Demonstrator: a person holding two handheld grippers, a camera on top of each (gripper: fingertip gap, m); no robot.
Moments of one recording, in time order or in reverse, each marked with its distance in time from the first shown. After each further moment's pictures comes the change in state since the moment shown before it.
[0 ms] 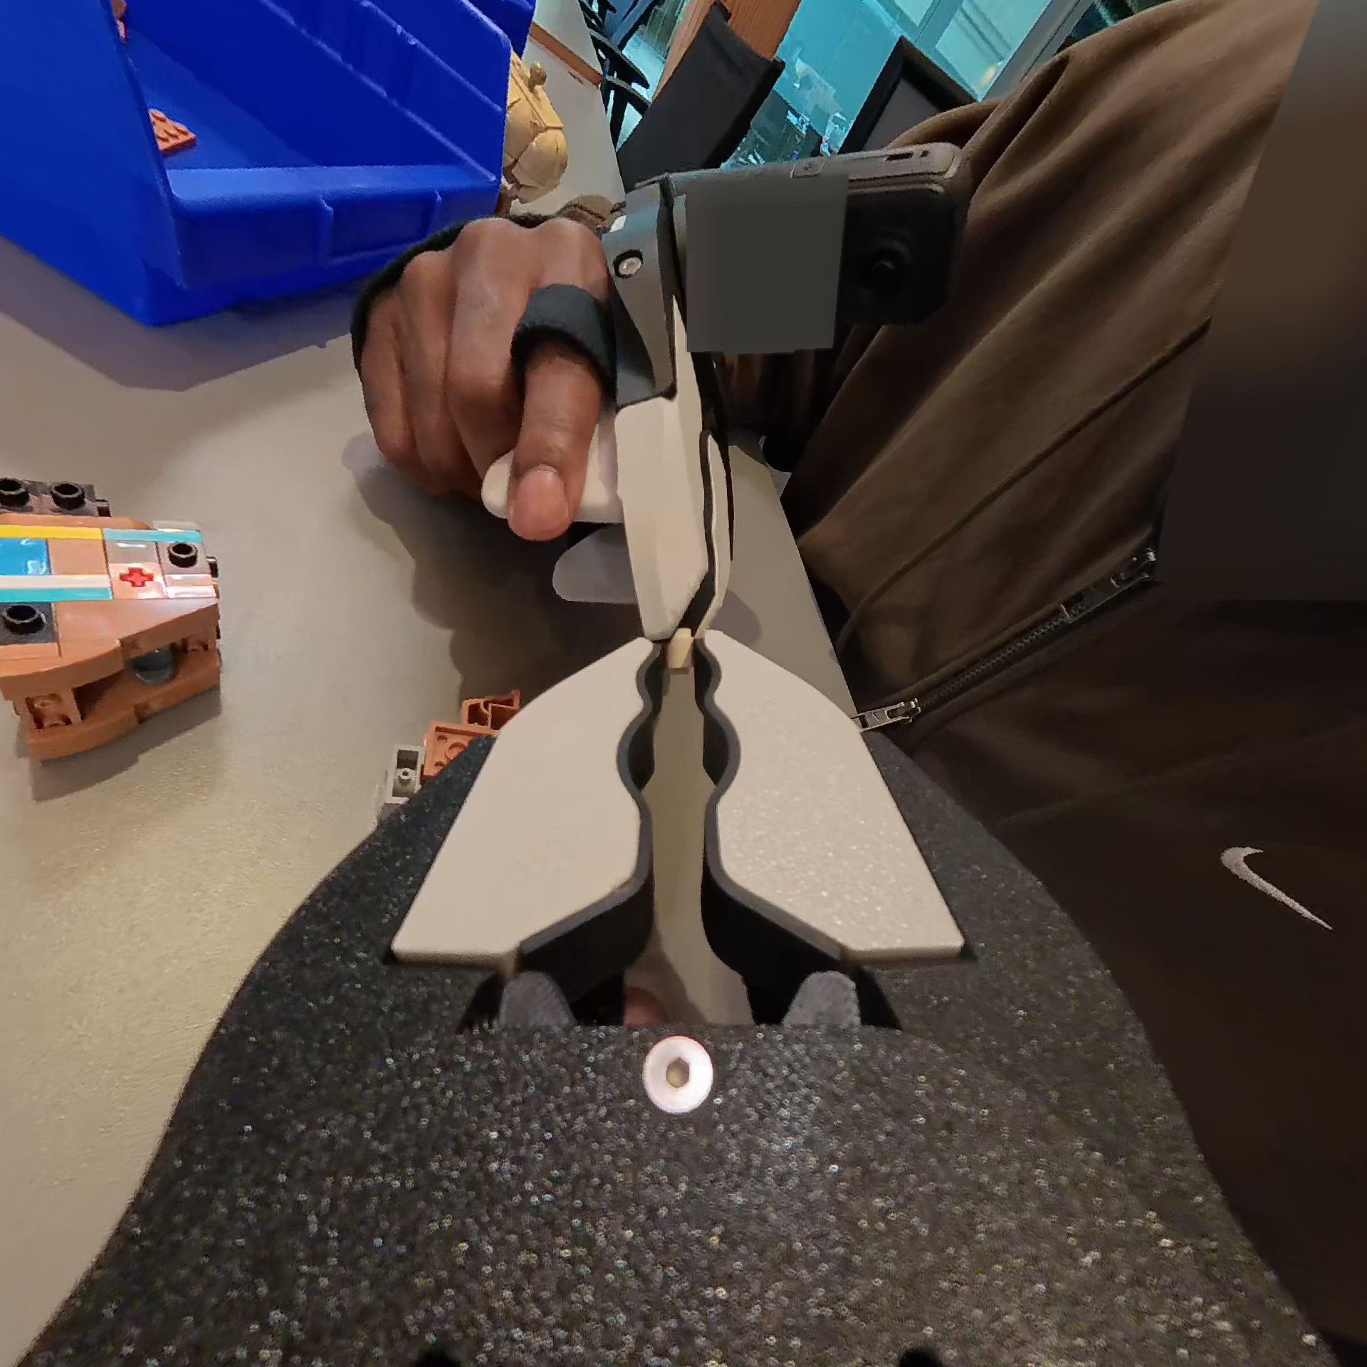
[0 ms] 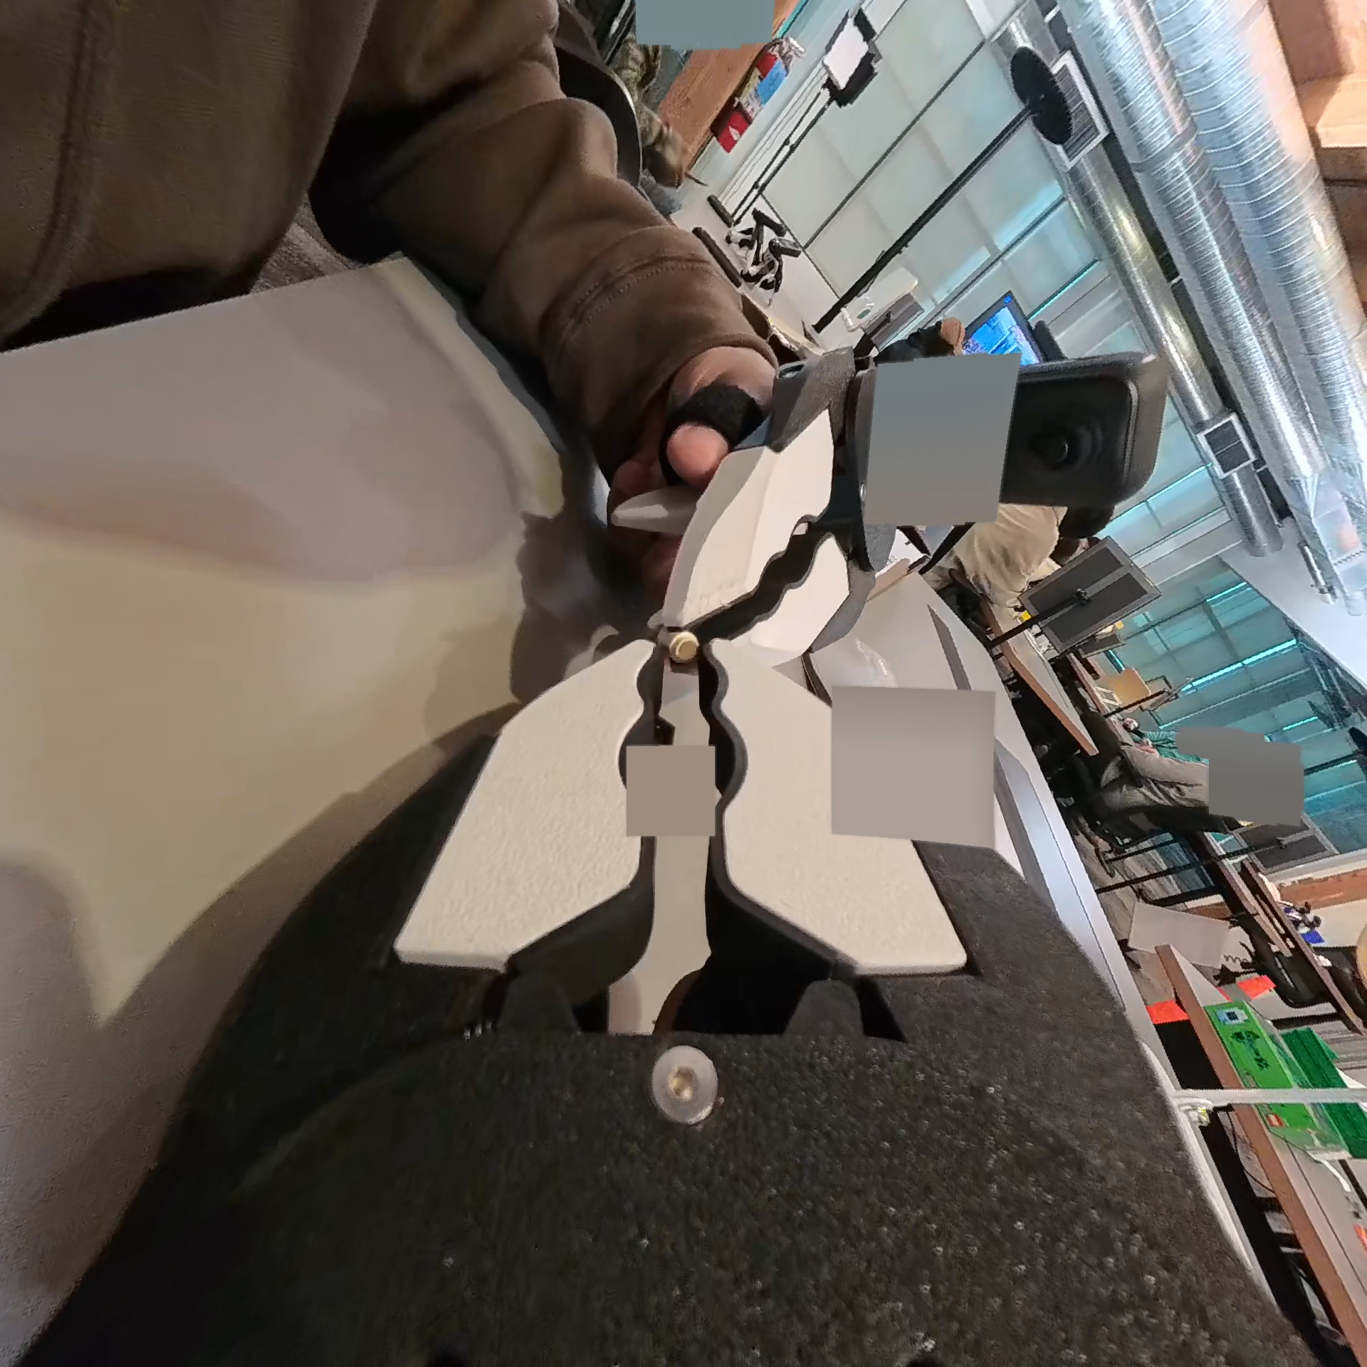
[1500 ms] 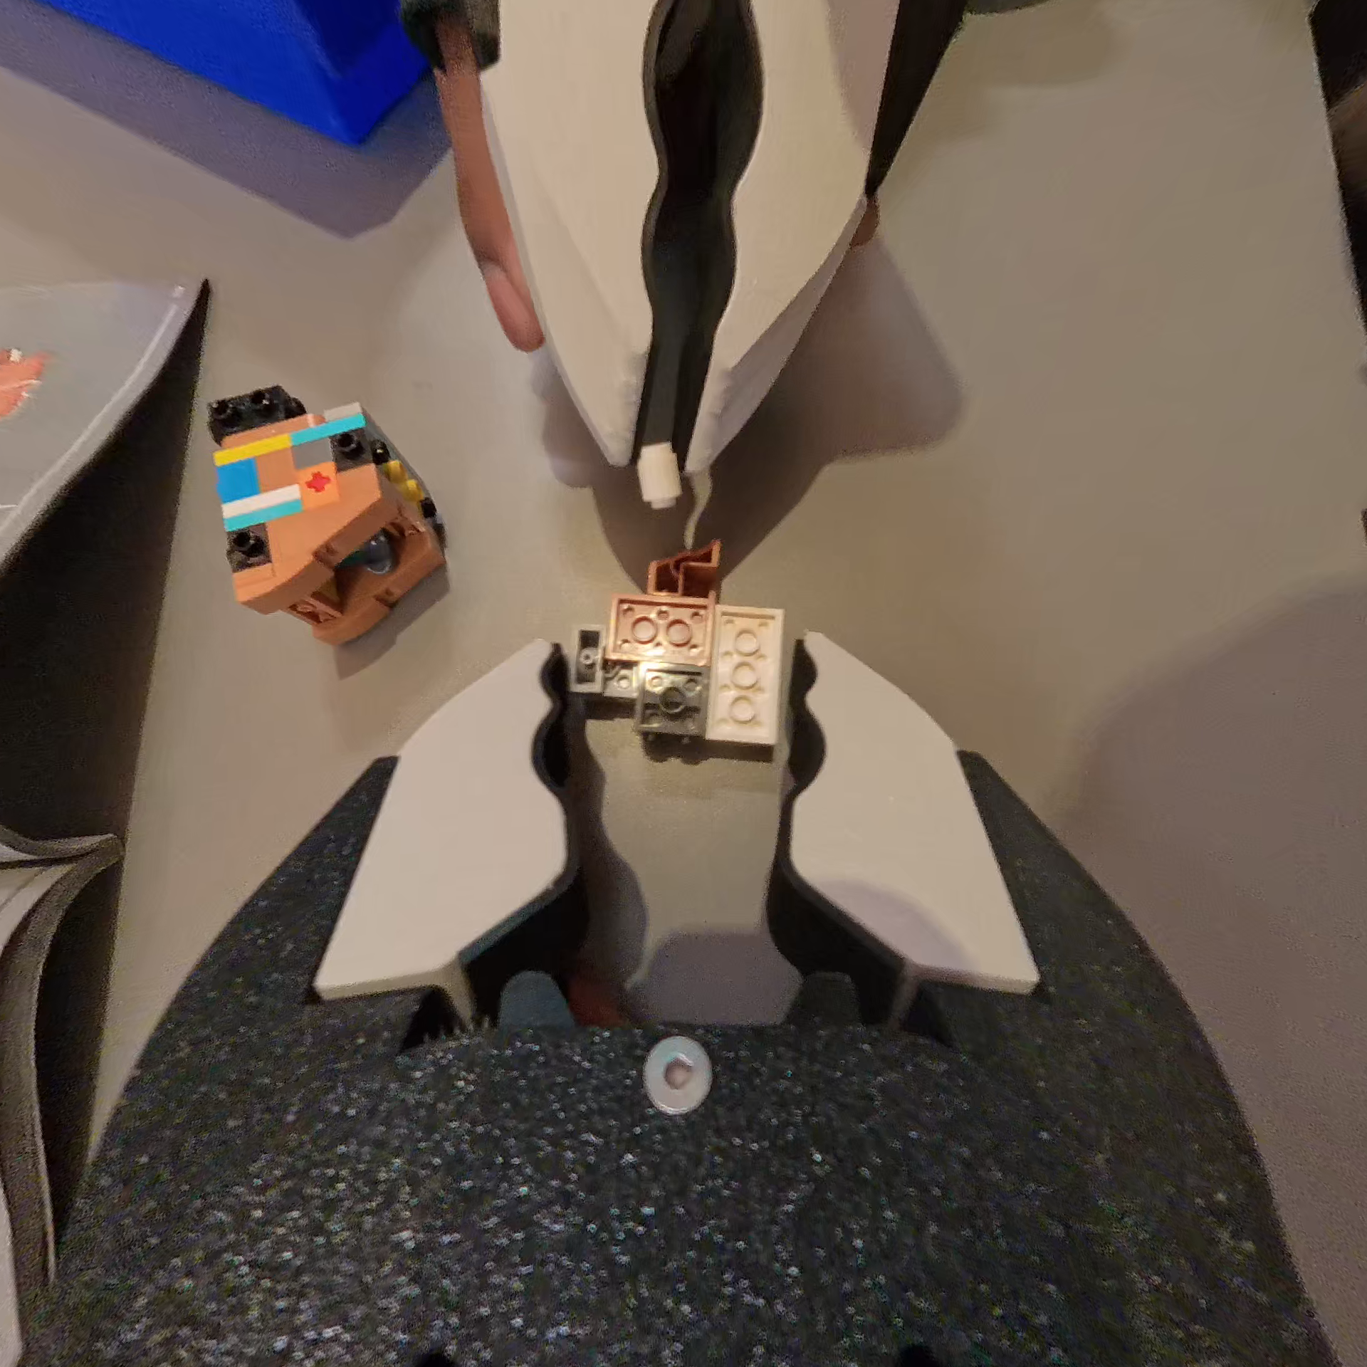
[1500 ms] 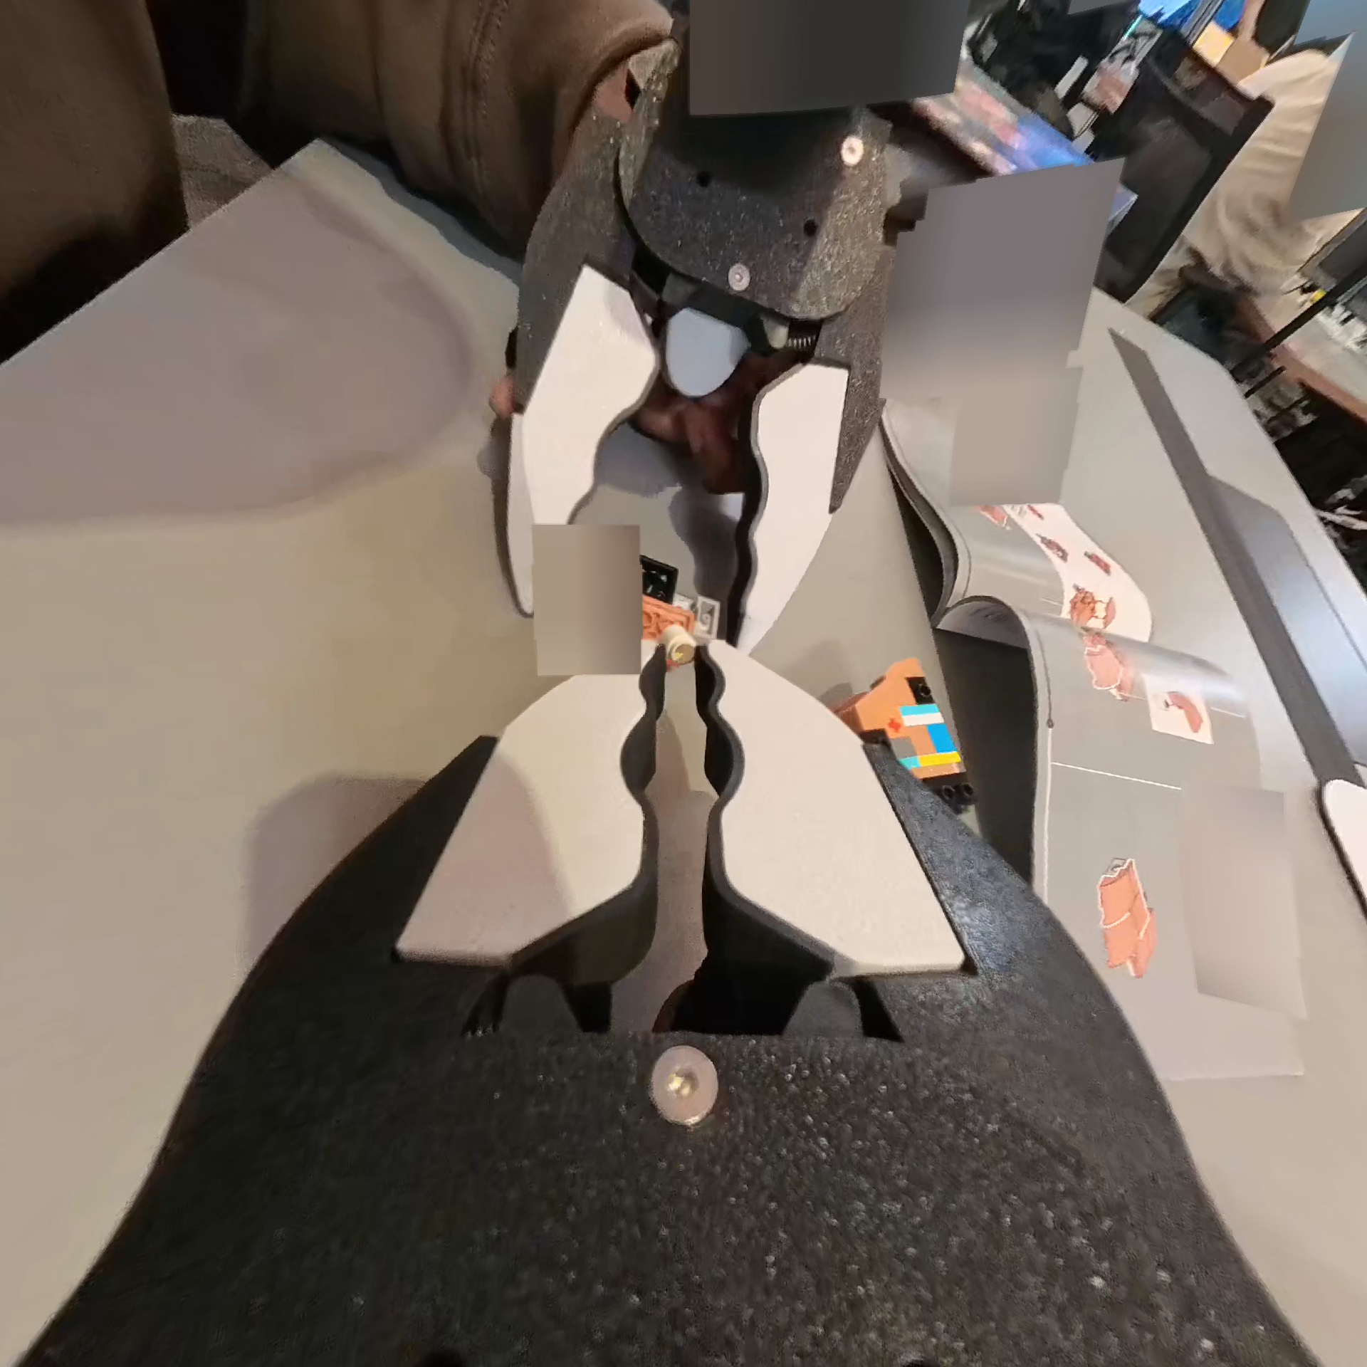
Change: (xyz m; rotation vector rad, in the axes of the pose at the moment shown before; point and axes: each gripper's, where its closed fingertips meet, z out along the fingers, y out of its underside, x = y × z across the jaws) left arm -0.061 0.044 -0.003 -0.392 -0.495 0.344; right arm 0.007 0.047 -0.012 -0.235 -0.144 0.361
